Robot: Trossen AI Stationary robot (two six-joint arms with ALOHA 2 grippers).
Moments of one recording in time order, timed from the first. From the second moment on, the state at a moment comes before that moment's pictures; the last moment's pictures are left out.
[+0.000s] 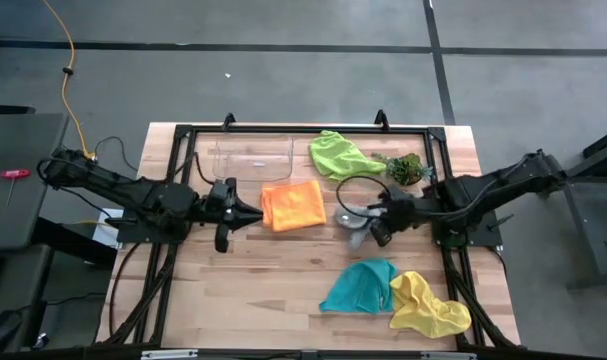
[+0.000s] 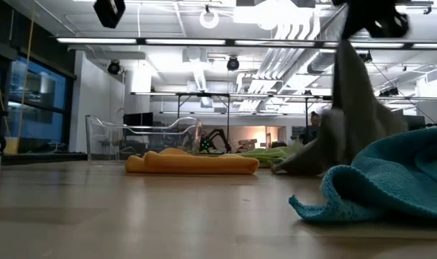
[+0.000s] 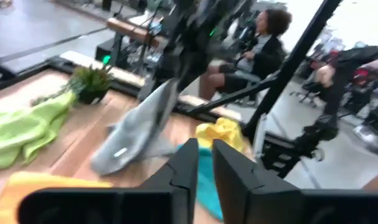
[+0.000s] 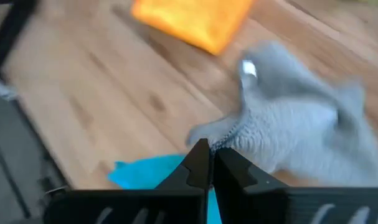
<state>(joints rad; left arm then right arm) -0.18 0.87 0.64 0.08 -0.29 -0.40 0.30 1.15 1.08 -0.91 0.21 1.10</state>
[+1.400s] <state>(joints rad) -0.14 1.21 0.76 -0.03 -0.16 -0.33 0.41 1.83 1.70 -1.29 -0.35 0.41</state>
